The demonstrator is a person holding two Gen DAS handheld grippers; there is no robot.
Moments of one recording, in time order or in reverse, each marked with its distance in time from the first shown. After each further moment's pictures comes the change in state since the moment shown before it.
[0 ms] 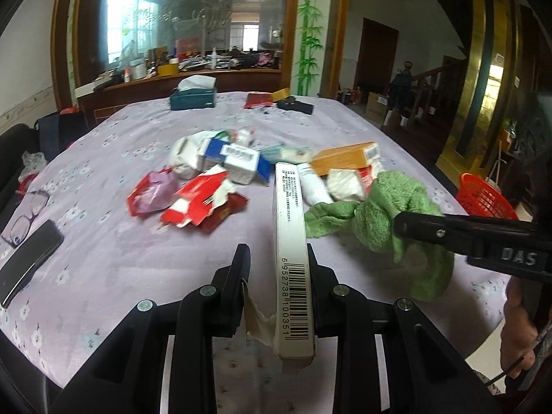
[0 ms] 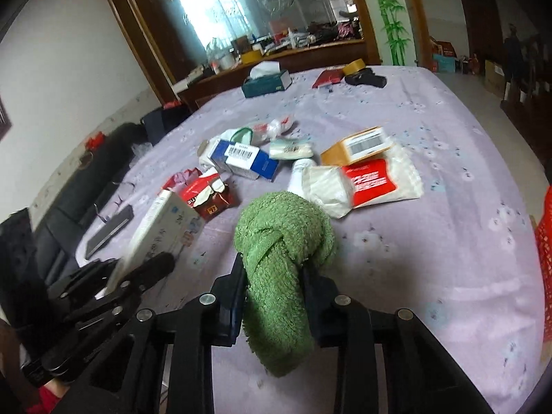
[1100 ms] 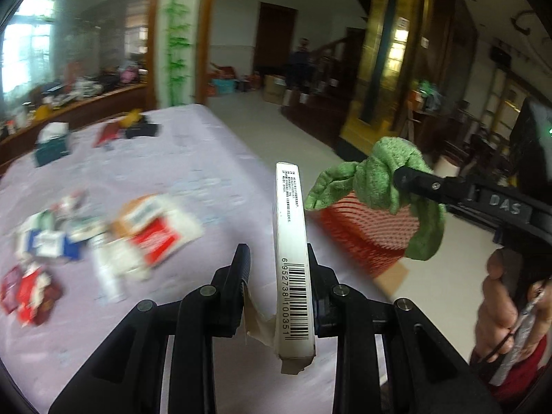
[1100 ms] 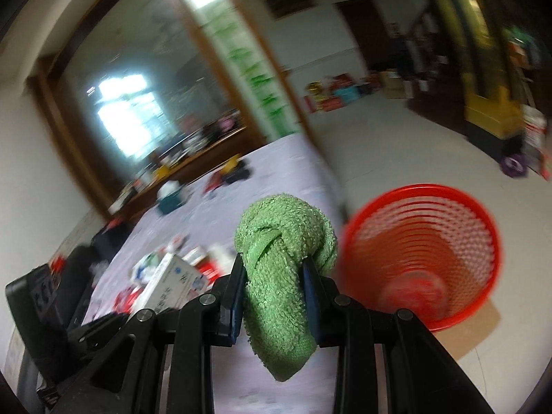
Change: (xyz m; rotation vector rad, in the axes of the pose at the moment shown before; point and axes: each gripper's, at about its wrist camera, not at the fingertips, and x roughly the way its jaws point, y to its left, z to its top) left arm 0.034 -0.200 0.068 0.232 0.063 -0.385; right arm -0.177 -0.155 -0.013 0.359 -0.353 -0.231
